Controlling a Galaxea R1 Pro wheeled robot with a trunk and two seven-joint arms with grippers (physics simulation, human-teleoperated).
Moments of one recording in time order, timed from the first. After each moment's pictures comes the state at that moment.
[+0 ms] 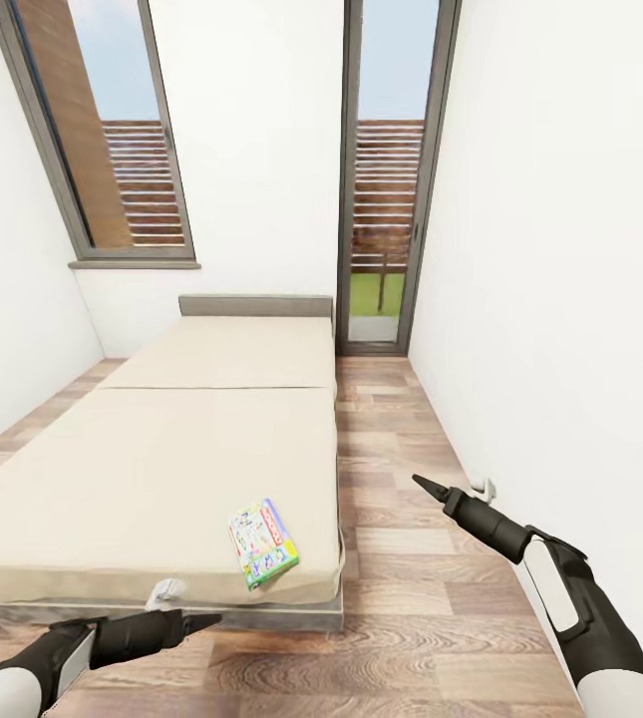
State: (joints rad) left arm -0.63 0.25 0.16 -0.19 -0.01 0.25 -1.12; right arm -0.49 -0.13 -0.22 -1.02 -0.54 0.57 0.74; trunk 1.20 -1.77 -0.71
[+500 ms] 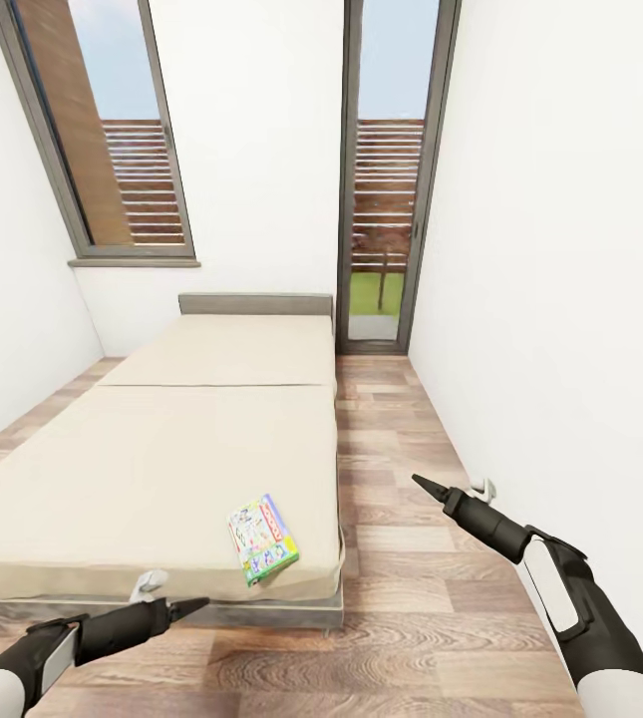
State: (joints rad) left arm -0.63 0.29 0.23 -0.19 0.03 0.26 -1.15; right arm -0.49 -0.13 -0.22 -1.02 -0.54 0.57 0.74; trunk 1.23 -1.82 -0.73
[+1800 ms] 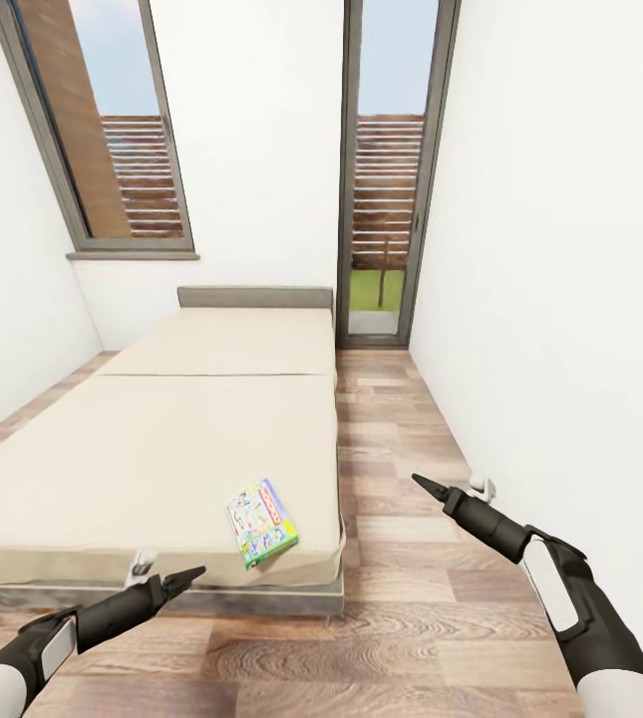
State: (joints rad) left arm -0.64 0.28 0.41 -0.19 0.04 0.34 -1.22; right arm -0.49 -0.13 -0.21 -1.02 -0.54 0.57 0.74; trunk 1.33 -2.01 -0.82
